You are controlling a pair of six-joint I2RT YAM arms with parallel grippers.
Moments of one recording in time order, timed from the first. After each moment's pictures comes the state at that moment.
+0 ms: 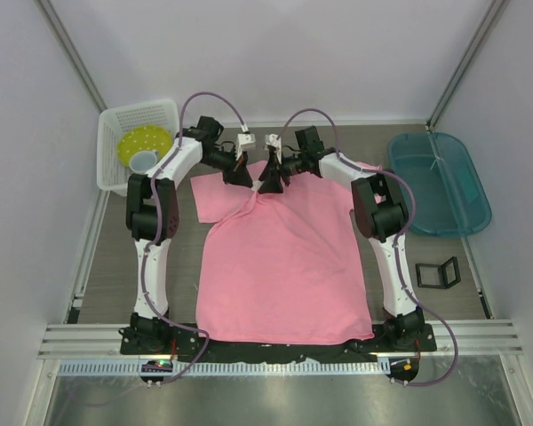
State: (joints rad) left arm -0.24 2.27 1.95 -0.91 0.99 0.87; right arm 0.40 2.36 1.82 -0.21 -1.10 -0.55
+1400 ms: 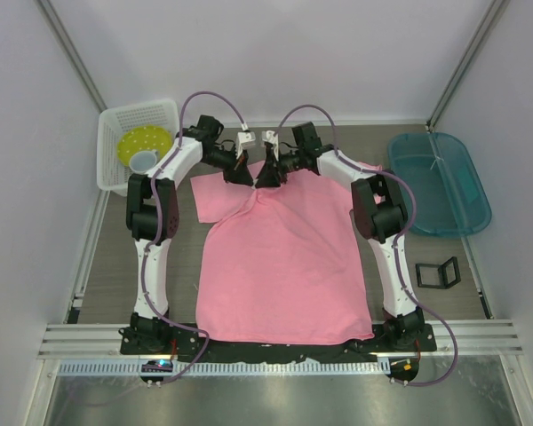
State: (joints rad) left arm -0.24 2.28 1.96 -0.89 0.99 0.83; right arm 0.41 2.35 1.86 -0.26 -1.10 -0.54
